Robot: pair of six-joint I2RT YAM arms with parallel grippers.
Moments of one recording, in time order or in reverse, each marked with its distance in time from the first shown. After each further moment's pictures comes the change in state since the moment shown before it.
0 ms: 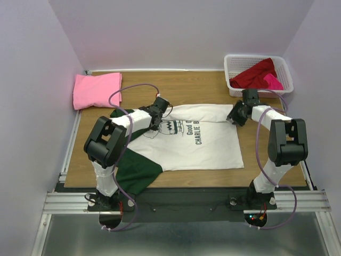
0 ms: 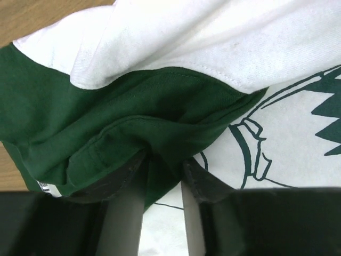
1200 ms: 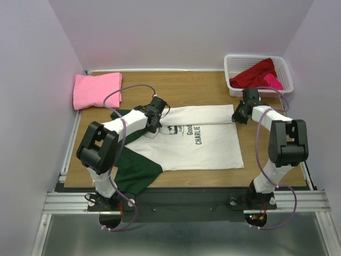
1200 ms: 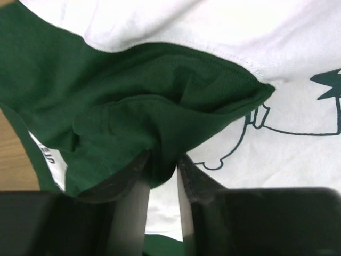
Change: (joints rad) left arm 0.000 -0.106 -0.014 -0.135 0.047 -0.045; right arm 0.000 -0.013 -0.002 0.019 0.085 -0.082
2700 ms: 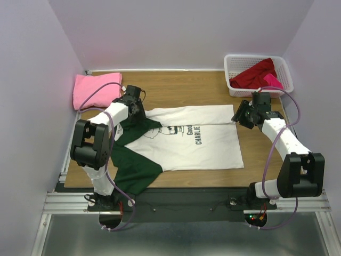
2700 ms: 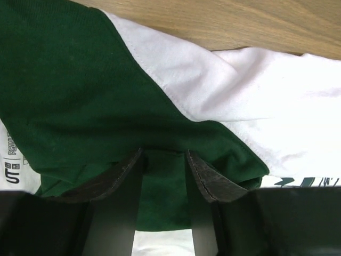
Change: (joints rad) left arm 0.288 0.011 0.032 0.095 0.277 -0.373; right arm 0.000 -0.383 -0.134 -0.121 -0.148 -0.088
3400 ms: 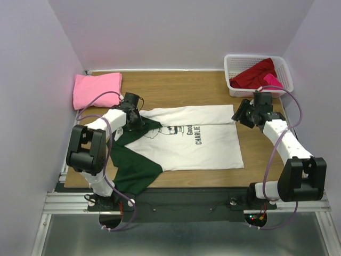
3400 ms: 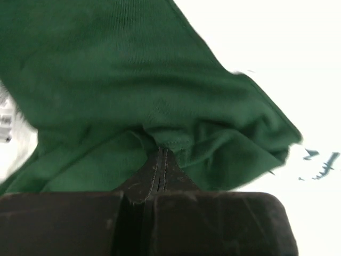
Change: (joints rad) left arm 0.000 -0.060 -0.134 -0.009 0.025 -0.048; right arm 0.000 -0.033 0.000 0.000 -0.008 0.000
